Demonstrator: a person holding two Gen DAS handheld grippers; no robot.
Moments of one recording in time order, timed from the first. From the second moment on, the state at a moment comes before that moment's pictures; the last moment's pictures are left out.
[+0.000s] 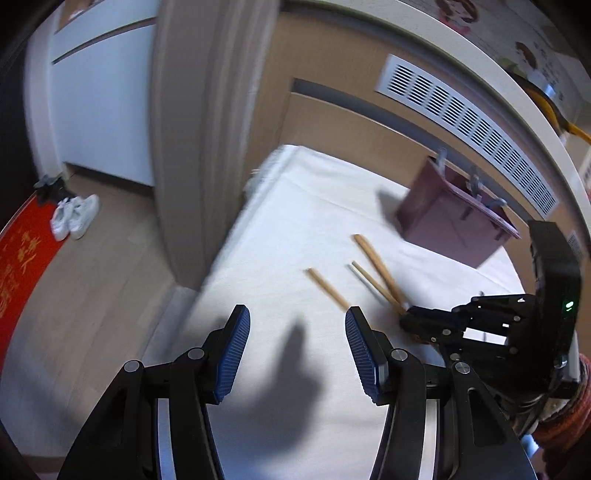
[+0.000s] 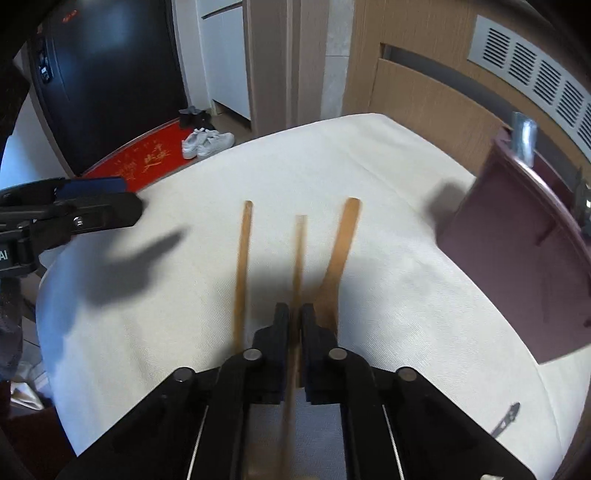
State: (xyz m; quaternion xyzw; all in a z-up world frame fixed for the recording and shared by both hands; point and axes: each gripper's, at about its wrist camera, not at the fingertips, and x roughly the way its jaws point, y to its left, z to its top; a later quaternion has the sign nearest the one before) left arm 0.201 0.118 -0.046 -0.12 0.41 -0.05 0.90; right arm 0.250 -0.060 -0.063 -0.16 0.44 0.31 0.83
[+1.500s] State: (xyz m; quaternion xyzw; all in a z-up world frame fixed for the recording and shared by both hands) left arm 0.284 -0.062 -0.084 0.05 0.50 -0.17 0.85; right arm 0.215 -0.273 -0.071 0.04 0.43 0.15 0.89
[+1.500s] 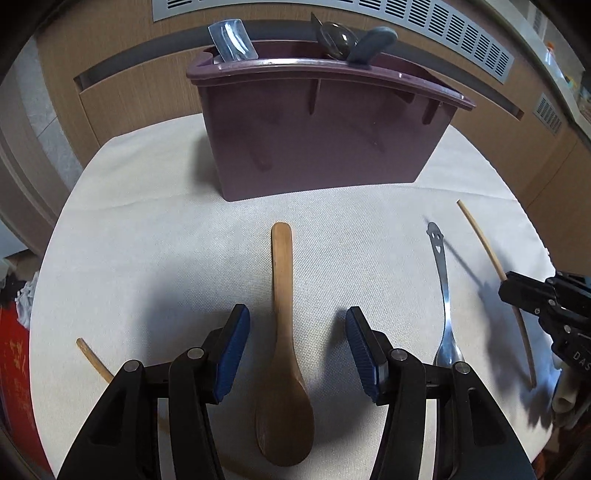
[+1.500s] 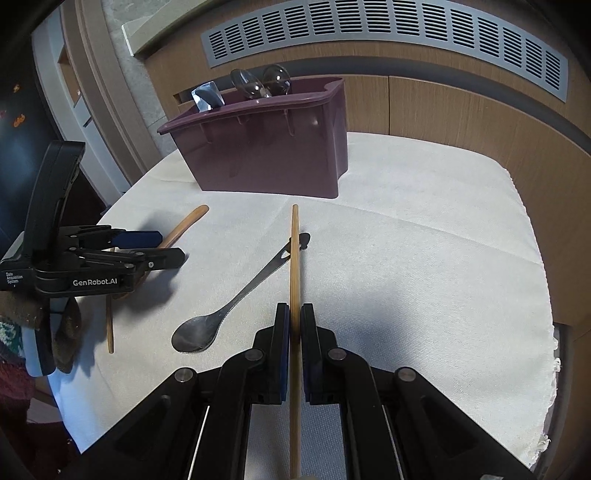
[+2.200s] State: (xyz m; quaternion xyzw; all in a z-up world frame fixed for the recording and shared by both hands) left arm 0.247 -0.042 -0.031 -0.03 0.42 -0.18 0.89; right arm 0.220 -0.265 -0.069 0.01 0.44 0.15 0.88
